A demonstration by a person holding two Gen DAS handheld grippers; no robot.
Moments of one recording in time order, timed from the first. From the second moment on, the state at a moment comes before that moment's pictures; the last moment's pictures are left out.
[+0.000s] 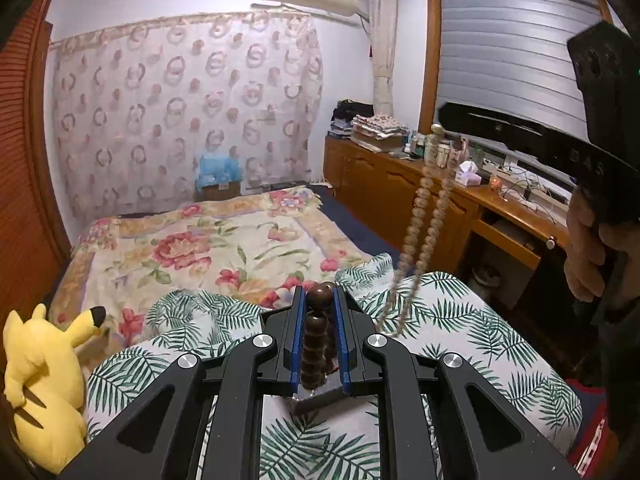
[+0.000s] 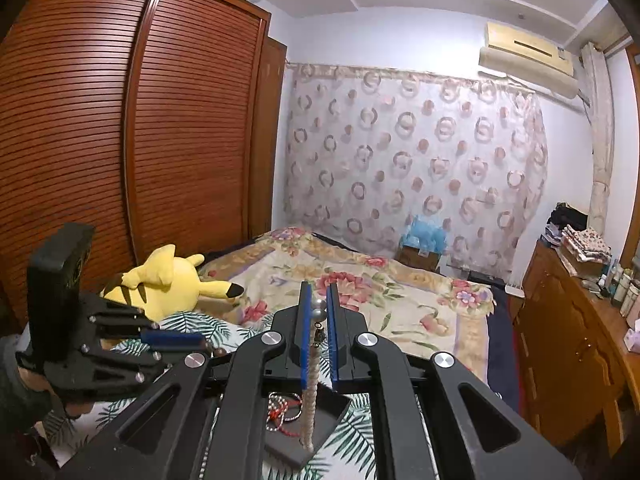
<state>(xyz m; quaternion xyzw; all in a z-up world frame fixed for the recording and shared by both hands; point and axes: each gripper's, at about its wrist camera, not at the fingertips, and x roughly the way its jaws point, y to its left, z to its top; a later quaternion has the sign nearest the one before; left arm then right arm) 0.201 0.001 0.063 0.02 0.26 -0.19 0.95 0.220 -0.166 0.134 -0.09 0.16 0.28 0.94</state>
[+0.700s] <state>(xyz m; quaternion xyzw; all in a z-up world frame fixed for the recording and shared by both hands) 0.240 -0.010 0.033 0.03 0.30 -0.19 0.93 0.275 -0.160 0.032 -0.07 0.27 0.29 0.92</state>
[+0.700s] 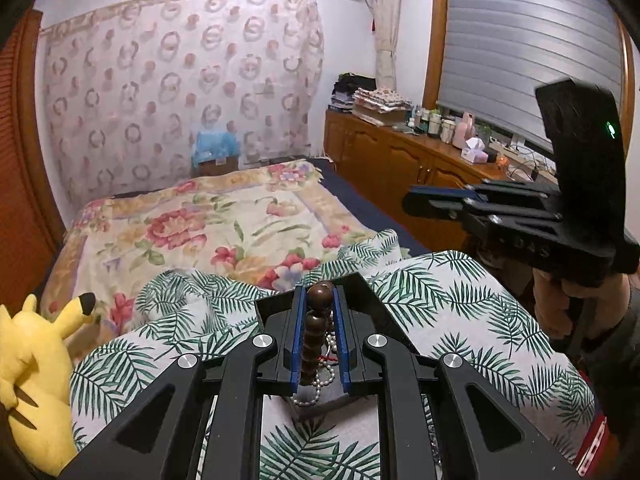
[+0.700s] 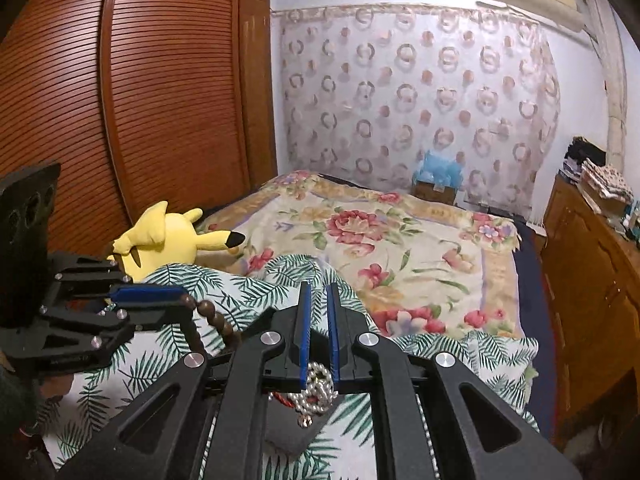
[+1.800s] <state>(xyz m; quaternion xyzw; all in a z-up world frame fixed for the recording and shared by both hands) 0.143 0.003 -0.052 0.02 0.40 -0.18 0.90 0.153 -0.198 -0.079 -0.06 0.35 0.27 0.89</state>
